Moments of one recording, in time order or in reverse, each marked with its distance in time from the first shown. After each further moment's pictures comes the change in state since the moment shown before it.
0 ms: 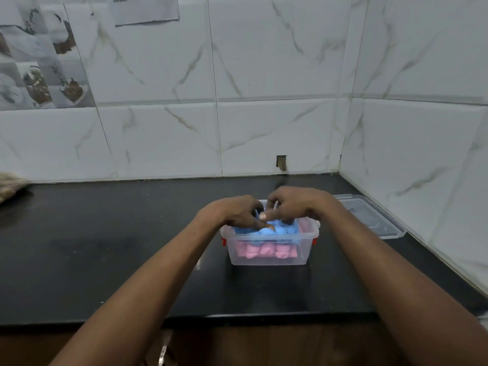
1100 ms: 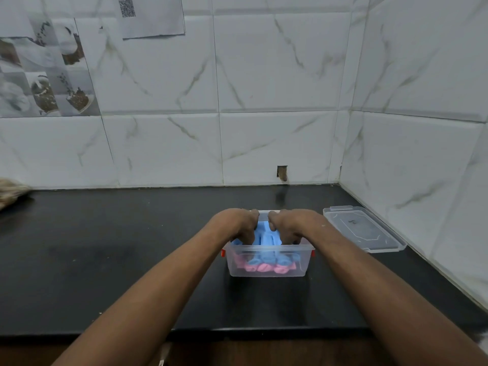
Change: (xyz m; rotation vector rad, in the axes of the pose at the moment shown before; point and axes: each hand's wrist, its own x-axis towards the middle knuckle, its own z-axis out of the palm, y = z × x) left_hand 0.006 0.016 0.000 0.041 -0.129 -0.245; right_hand 0.025 0.004 0.025 -0.456 -0.130 0.097
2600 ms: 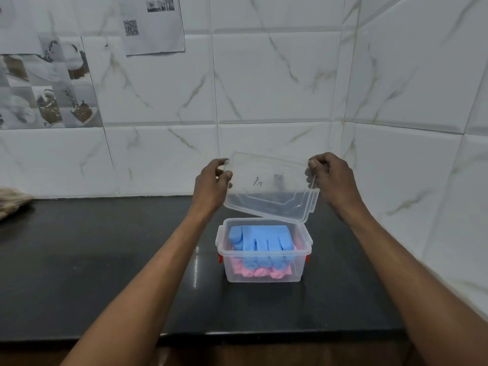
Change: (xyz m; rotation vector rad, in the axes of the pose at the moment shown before) left_hand -0.024 -0.039 -0.040 -0.909 1.007 0.207; right_hand -0.065 0.057 -0.050 1.005 1.123 -0.132
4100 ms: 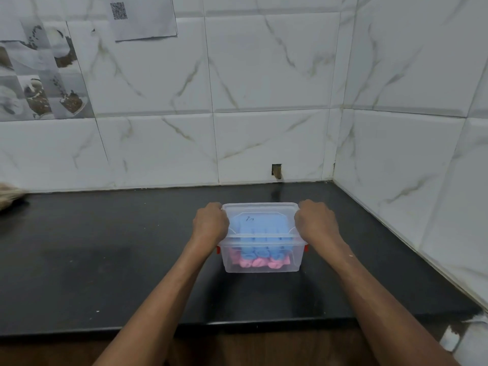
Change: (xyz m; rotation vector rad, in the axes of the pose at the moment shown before) left_hand -0.053 -0.043 0.023 0.600 -0.197 -0.301; right_hand -0.059 0.049 0.044 -0.863 -0.293 0.281
